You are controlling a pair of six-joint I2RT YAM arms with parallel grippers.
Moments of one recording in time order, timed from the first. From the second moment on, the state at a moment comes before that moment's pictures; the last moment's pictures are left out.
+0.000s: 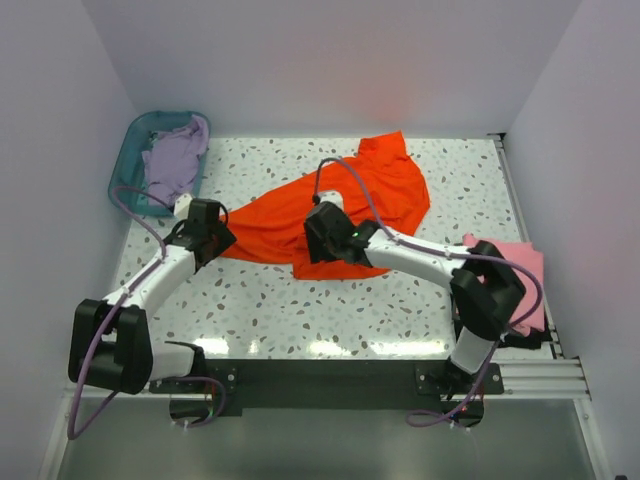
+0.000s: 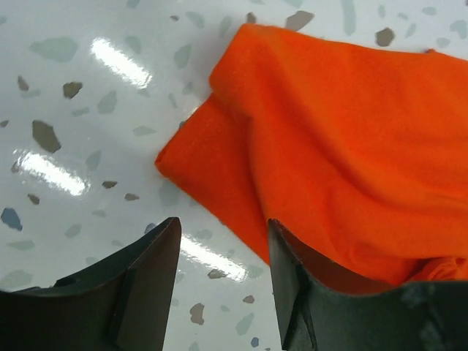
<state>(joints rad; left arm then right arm) -0.17 1.29 0.75 -0.34 -0.29 -0.81 0.85 1.70 1.23 -0.42 0.32 0.53</state>
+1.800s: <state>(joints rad) -0.07 1.04 0.82 -0.44 -0.41 -0.79 0.91 1.06 1.15 -0.80 0.77 0.61</state>
